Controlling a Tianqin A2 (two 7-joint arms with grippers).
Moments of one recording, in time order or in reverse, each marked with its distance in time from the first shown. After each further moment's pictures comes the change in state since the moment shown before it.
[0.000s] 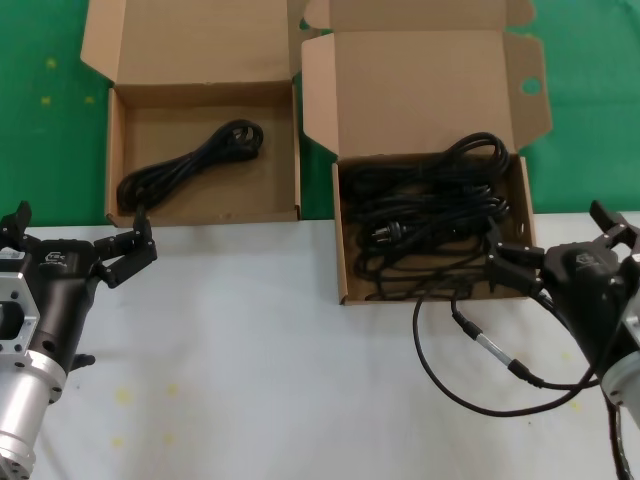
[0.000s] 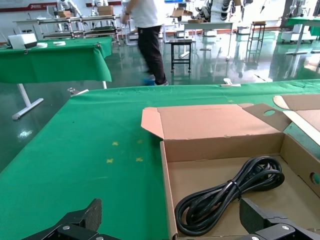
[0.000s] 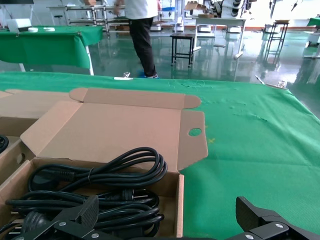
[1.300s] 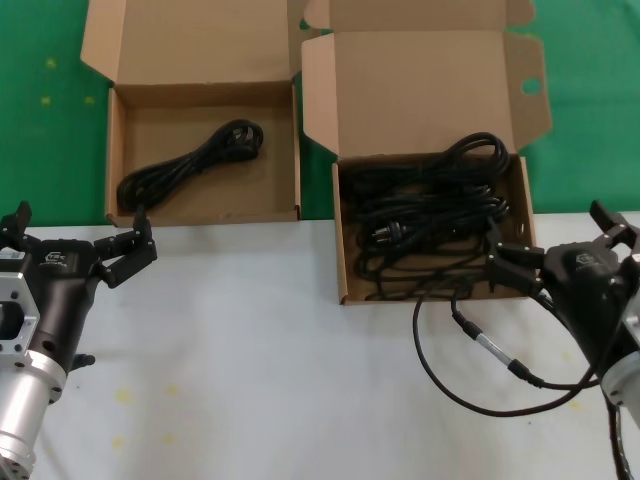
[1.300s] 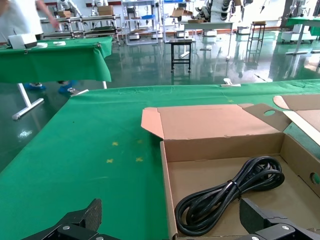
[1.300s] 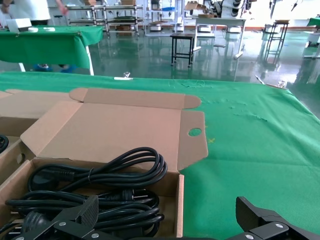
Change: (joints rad) left arm 0.000 0.000 0.000 0.000 0.000 0.000 0.000; right arm 0.000 0.000 0.000 0.000 0.000 0.000 0.000
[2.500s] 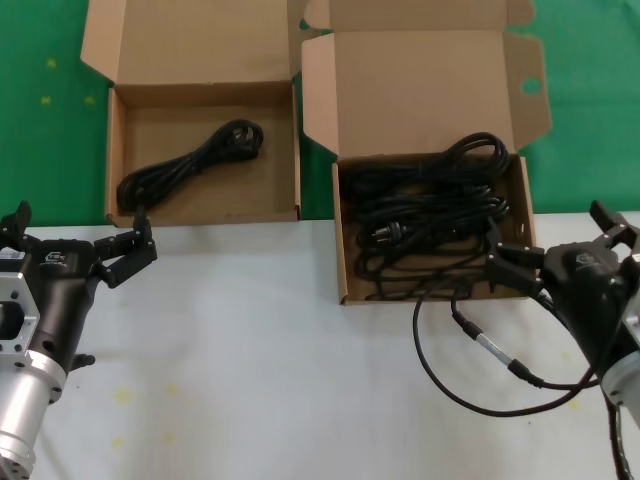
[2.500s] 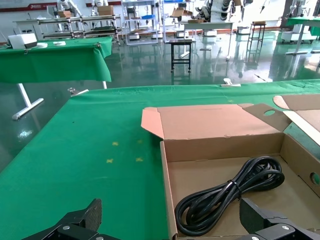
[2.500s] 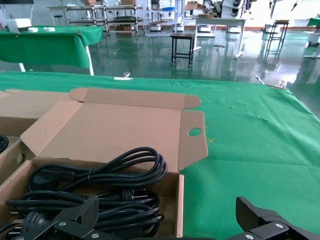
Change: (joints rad) left arm 0.000 0.000 0.000 0.000 0.000 0.000 0.000; right arm 0.000 0.000 0.000 0.000 0.000 0.000 0.000
